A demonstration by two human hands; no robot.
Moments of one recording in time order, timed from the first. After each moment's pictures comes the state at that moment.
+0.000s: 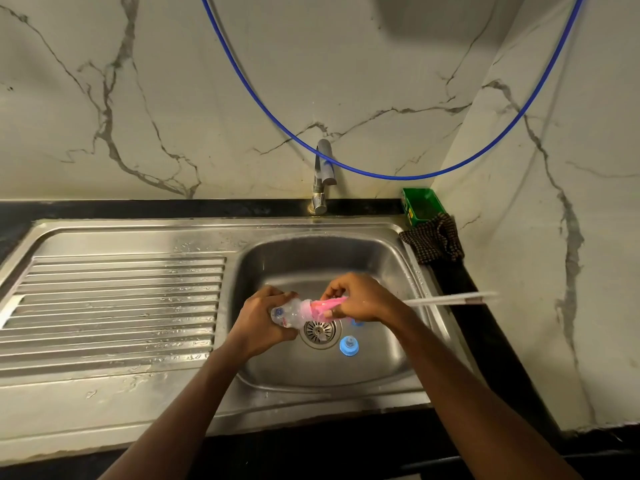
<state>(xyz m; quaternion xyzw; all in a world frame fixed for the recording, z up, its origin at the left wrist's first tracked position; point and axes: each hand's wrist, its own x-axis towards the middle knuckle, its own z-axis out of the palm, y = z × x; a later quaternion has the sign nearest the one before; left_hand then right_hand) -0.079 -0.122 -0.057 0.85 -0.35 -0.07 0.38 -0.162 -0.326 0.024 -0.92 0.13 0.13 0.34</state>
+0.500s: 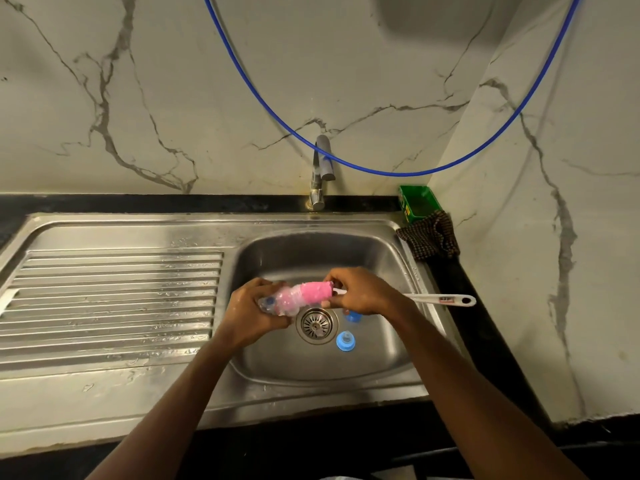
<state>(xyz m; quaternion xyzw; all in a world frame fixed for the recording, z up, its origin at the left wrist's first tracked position) -0.075 -0.113 -0.052 0.85 -0.31 -0.06 0.43 -0.161 -0.327 0.029 -0.94 0.09 0.13 0.29</state>
